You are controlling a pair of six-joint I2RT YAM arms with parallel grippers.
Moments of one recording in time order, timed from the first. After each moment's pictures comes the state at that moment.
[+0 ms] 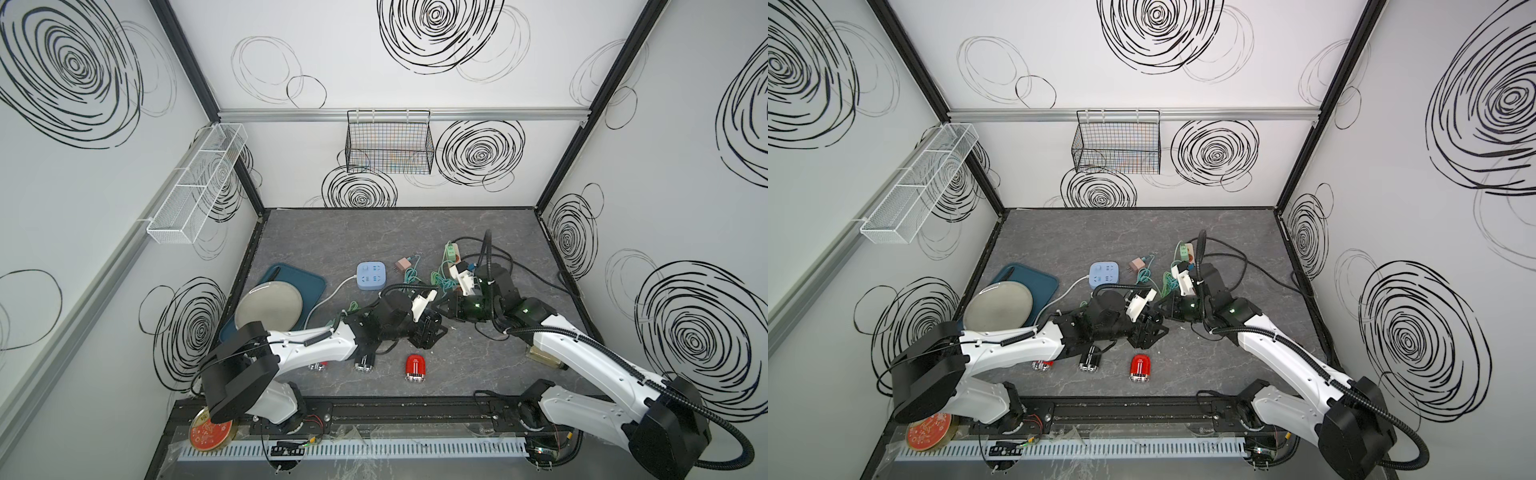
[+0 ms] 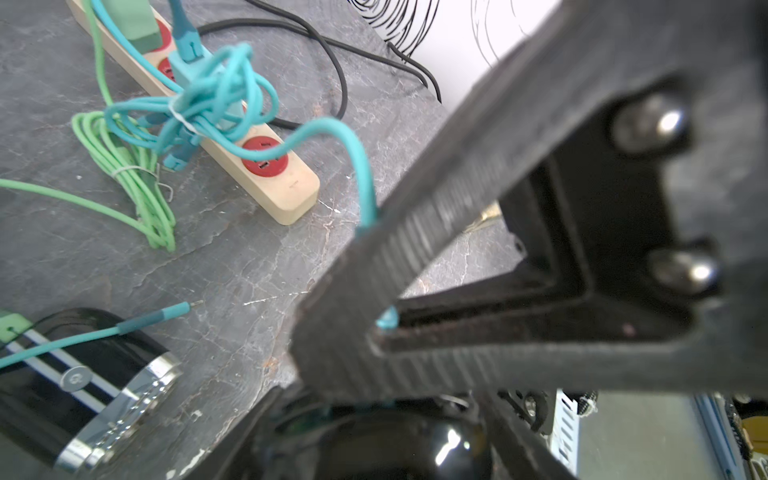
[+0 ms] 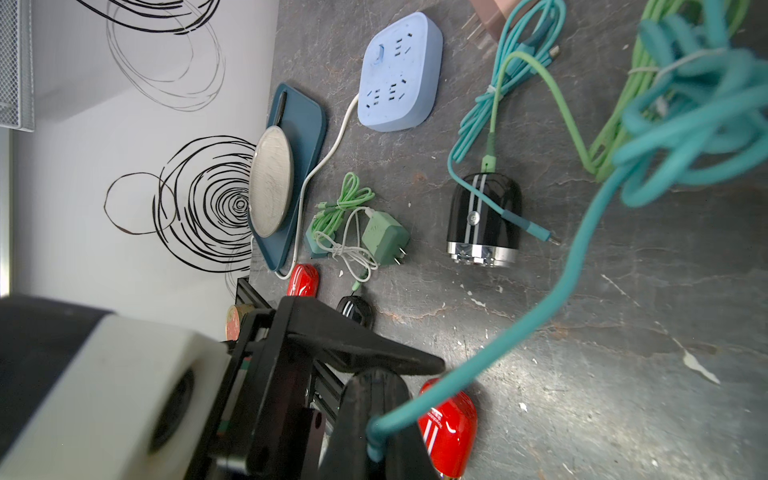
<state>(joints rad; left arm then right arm) -0.95 1.45 0.73 0.20 0.24 -0.44 0.63 1.08 0.75 -0.36 -0.46 0.72</state>
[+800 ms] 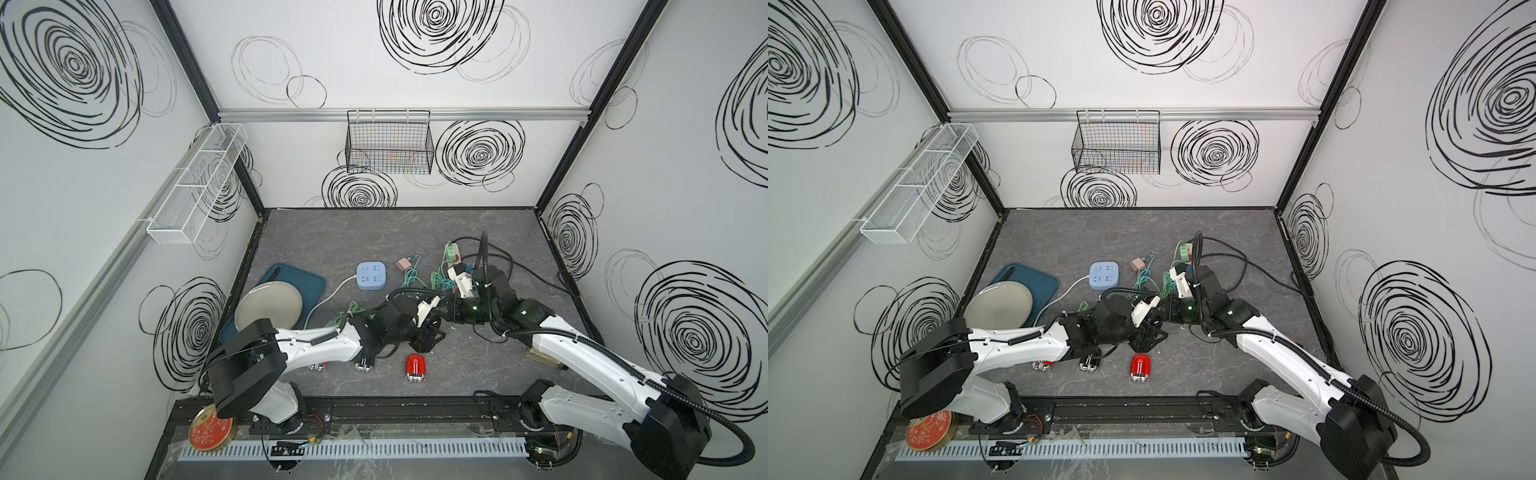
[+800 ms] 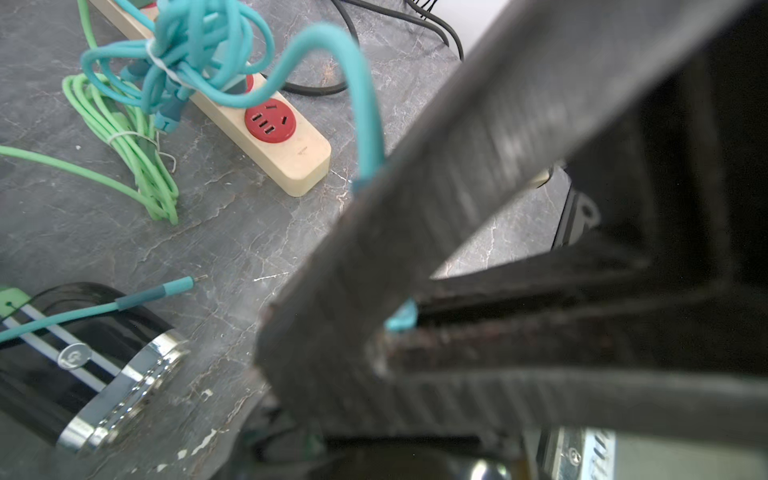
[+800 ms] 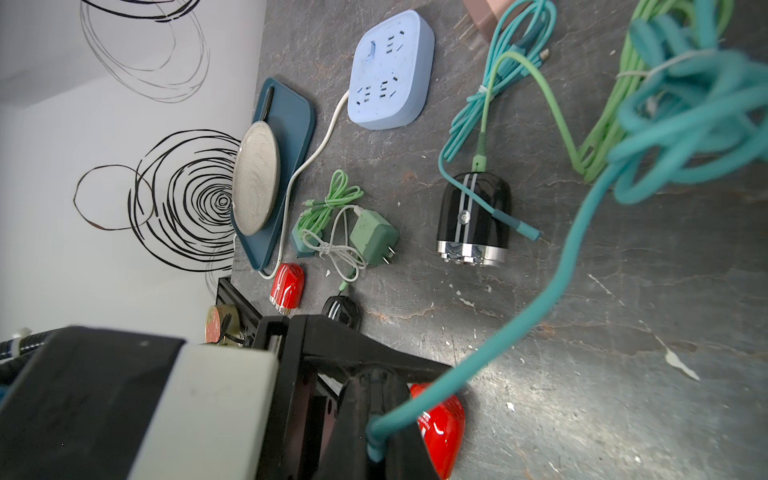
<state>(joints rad) -0.99 1.49 0.75 0.14 0.19 -0.39 0.67 1.08 0.75 -0.38 -0.39 0.72</state>
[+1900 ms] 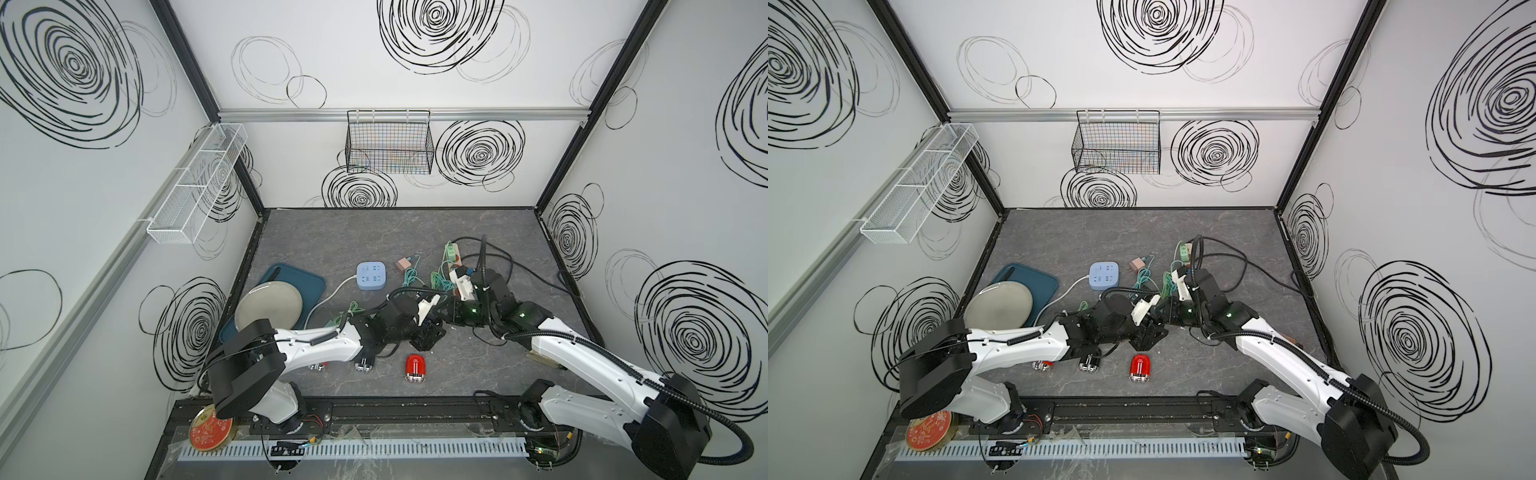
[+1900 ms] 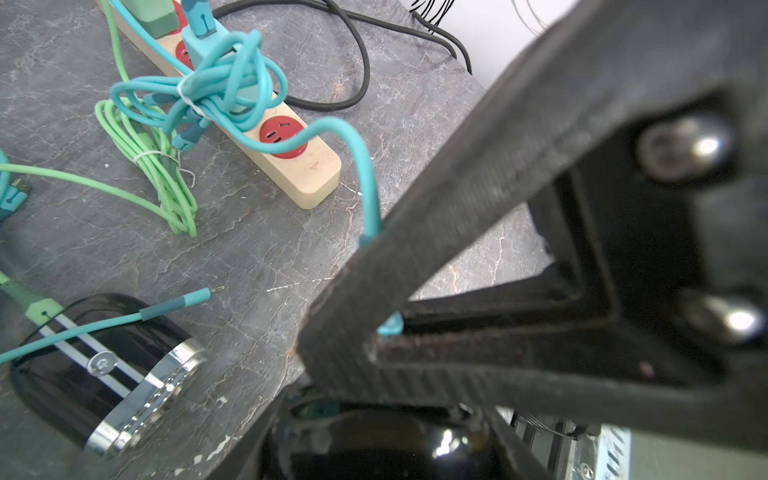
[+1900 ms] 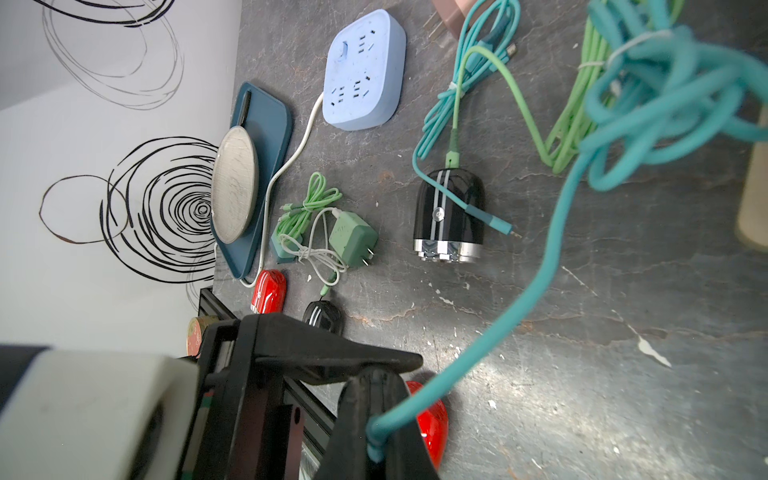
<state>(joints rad) -1.00 1.49 0.76 0.14 0.16 -0.39 0.67 1.08 0.71 -0.37 -0.35 0.74</state>
